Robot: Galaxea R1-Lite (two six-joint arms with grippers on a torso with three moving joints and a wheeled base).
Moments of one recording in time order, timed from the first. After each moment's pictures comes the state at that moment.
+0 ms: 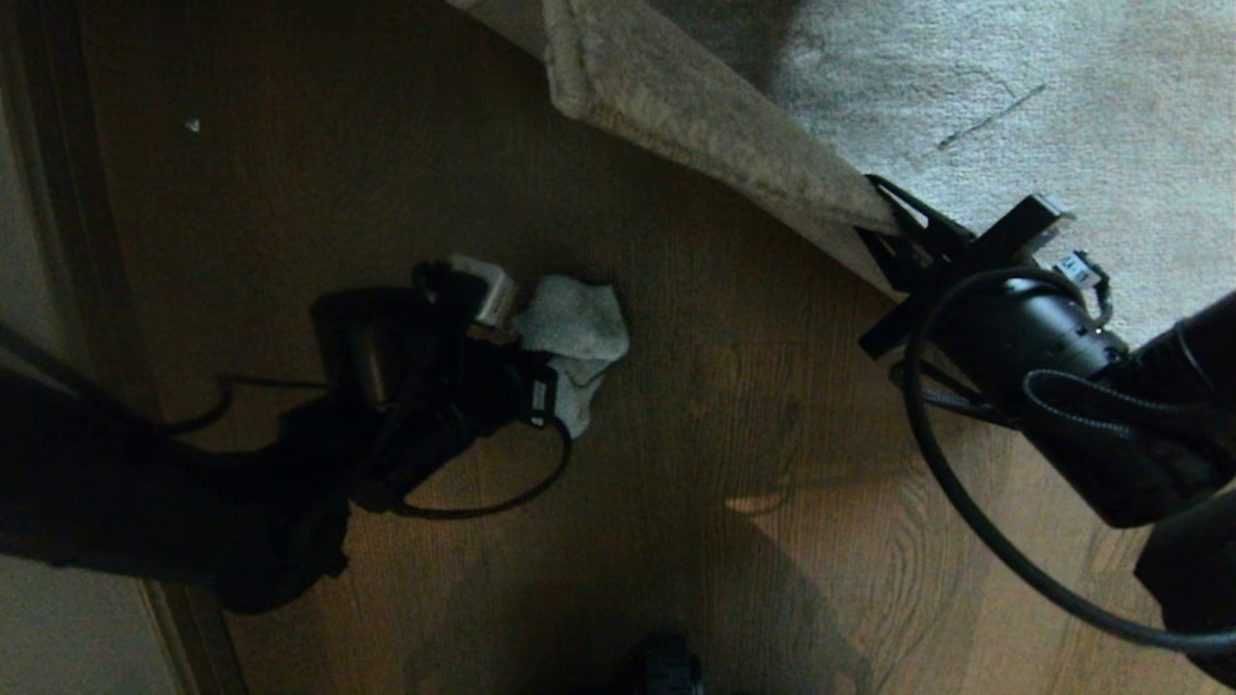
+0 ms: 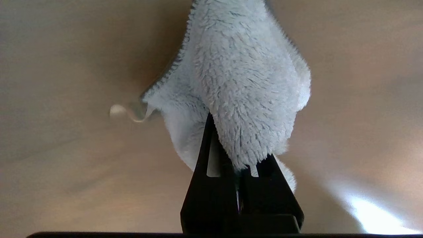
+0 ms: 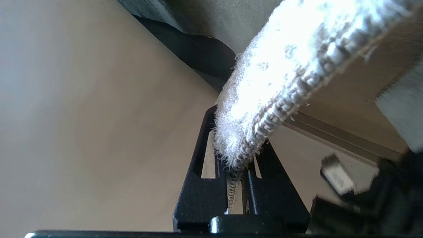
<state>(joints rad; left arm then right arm) -0.52 1.83 -0.77 -0.95 0.10 0.08 0.62 1.62 -0.62 -1.52 -0.05 1.75</state>
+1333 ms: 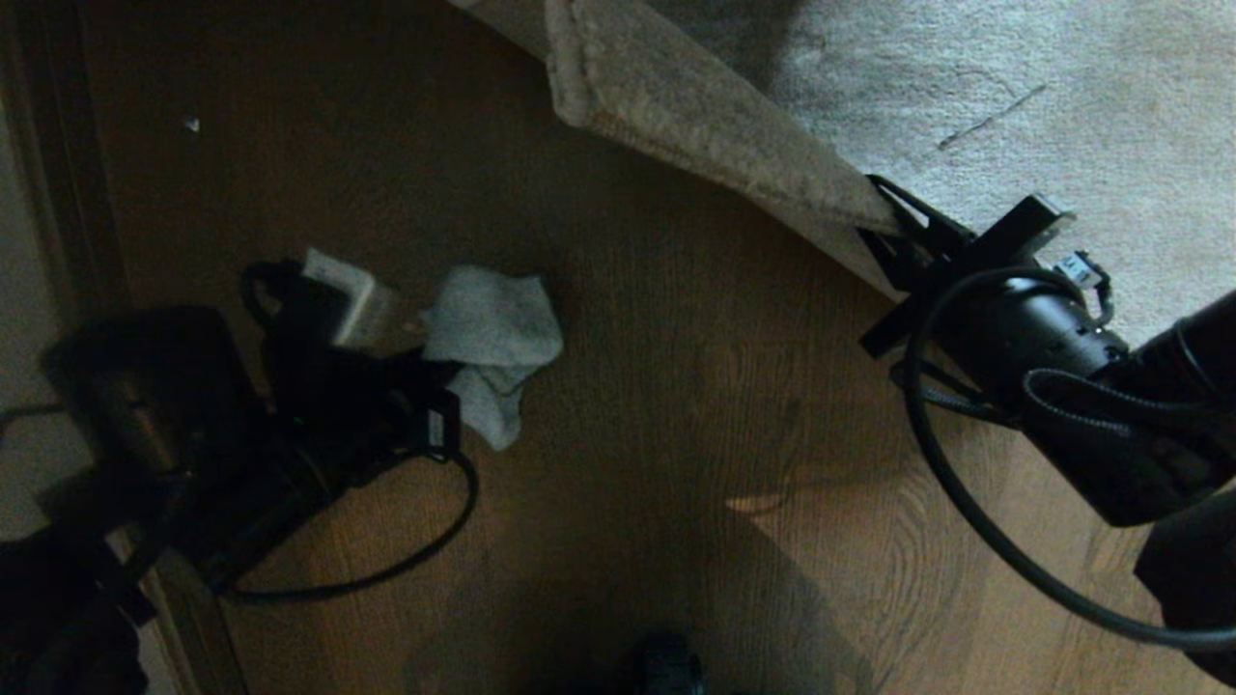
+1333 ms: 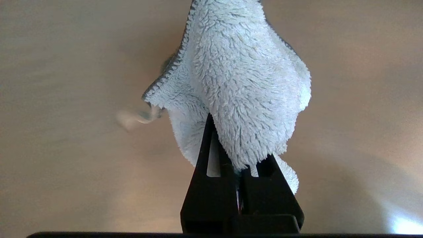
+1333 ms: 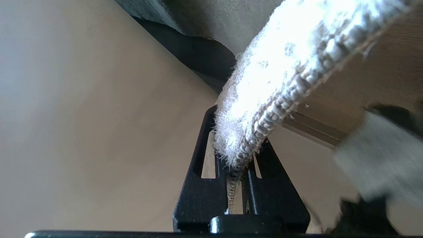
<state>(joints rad) -0.54 1.53 -0.51 -0.99 0.14 0.17 0.62 1.62 -0.62 -1.52 -0.05 1.75</state>
